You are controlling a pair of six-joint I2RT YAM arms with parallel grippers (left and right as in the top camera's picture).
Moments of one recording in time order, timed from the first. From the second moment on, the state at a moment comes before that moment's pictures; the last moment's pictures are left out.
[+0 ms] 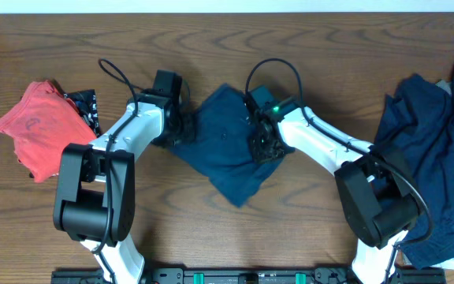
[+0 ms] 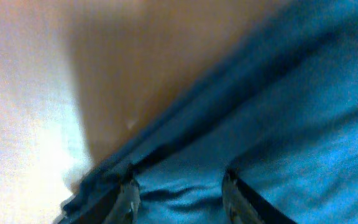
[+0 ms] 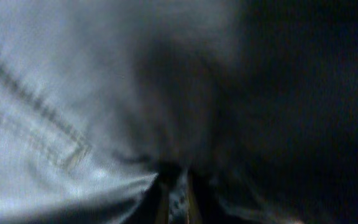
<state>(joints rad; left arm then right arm) -0.20 1.90 1.17 -0.74 0.15 -0.43 0.55 1.98 1.32 -0.79 0.00 0.31</state>
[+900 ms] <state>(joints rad) -0.19 1.80 1.14 -0.50 0.35 -0.36 0.46 1.99 1.32 -0.63 0.16 0.17</state>
